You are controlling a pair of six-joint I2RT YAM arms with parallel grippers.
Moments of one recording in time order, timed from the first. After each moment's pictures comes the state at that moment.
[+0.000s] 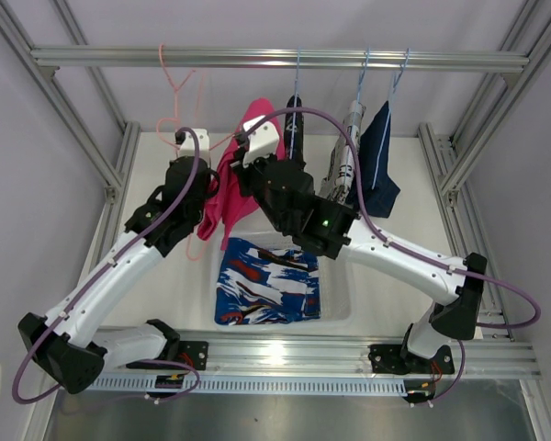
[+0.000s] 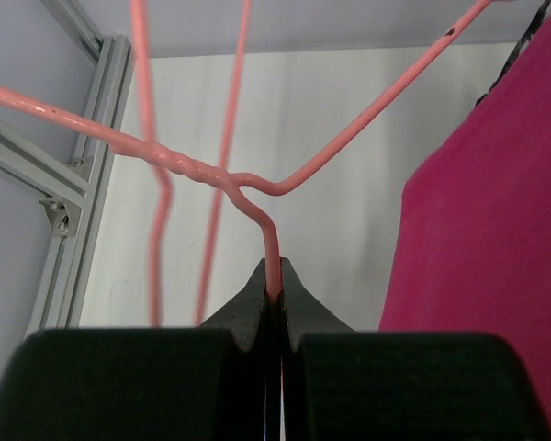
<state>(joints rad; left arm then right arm) -0.56 1.13 1.19 -0.44 -0.64 -0.11 1.14 1.62 1.70 -0.05 0.59 -0.02</state>
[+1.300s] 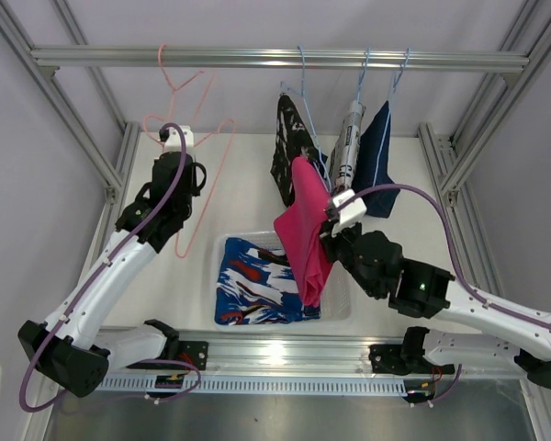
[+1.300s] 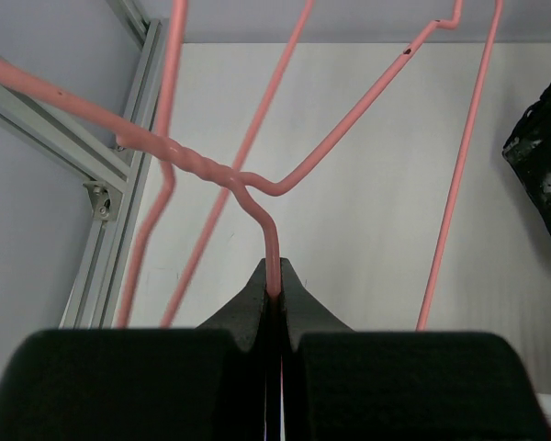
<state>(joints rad) -0.45 1.13 1.19 -0.47 -0.62 -0.08 1.19 0.96 1.01 -0.23 0.64 0.06</state>
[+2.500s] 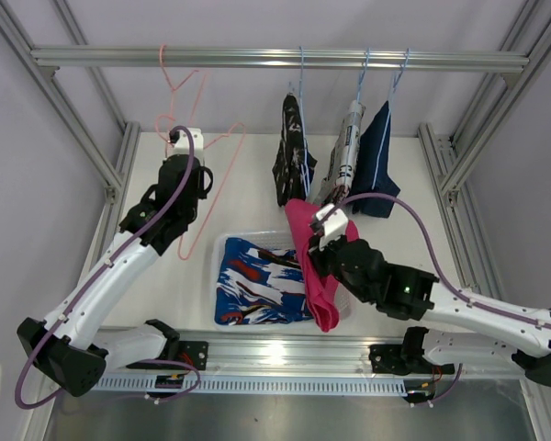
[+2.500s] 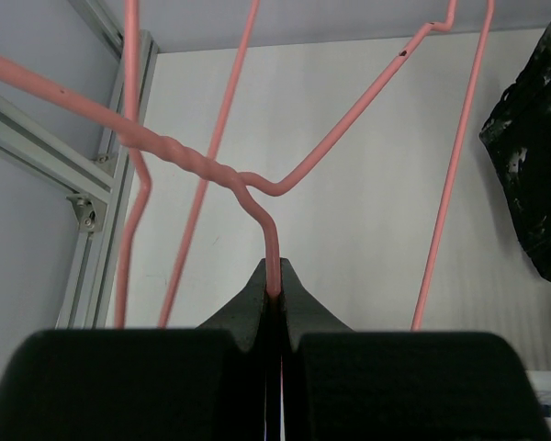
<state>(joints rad) -0.51 1.13 1.19 -0.47 -0.62 -0.06 1.20 0.94 0.88 -0.26 0.53 0.15</state>
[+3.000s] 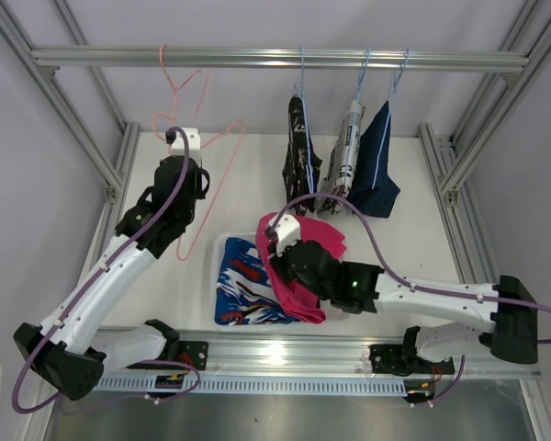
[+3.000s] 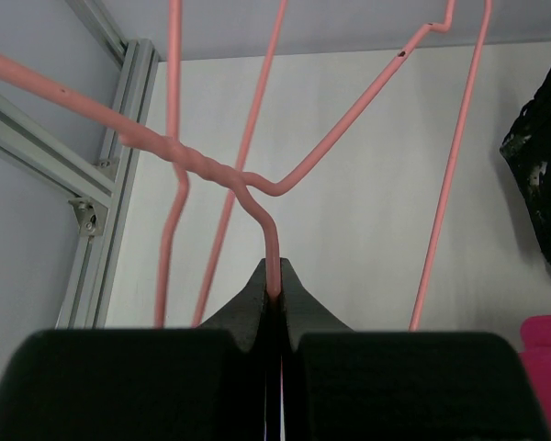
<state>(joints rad) -0.51 1.11 1.19 -0.46 -0.62 -0.06 1.25 1.24 0.94 -0.09 0.45 0.17</state>
